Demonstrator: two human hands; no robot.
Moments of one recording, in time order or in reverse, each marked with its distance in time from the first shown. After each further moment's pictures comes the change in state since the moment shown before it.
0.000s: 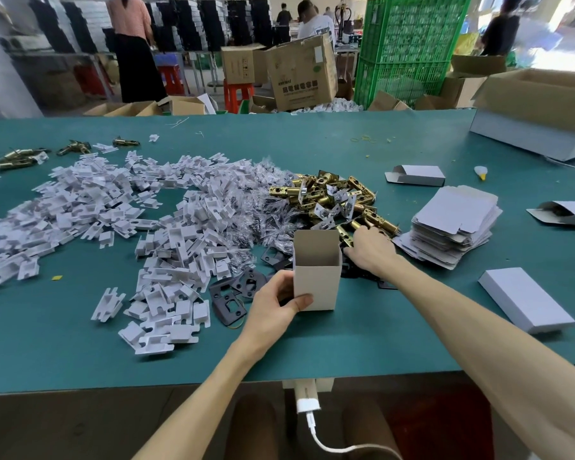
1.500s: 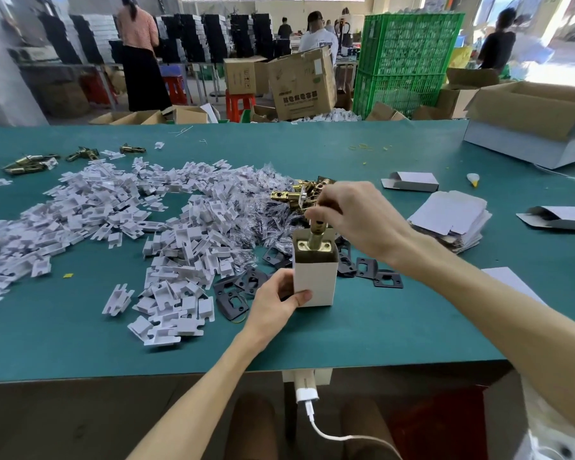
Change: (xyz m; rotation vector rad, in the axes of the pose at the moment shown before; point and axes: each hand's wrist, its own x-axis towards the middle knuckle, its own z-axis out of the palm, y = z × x) left_hand 0.000 0.002 0.000 0.040 0.016 0.009; right_hand -0.116 -0.058 -0.127 0.313 0.312 -0.622
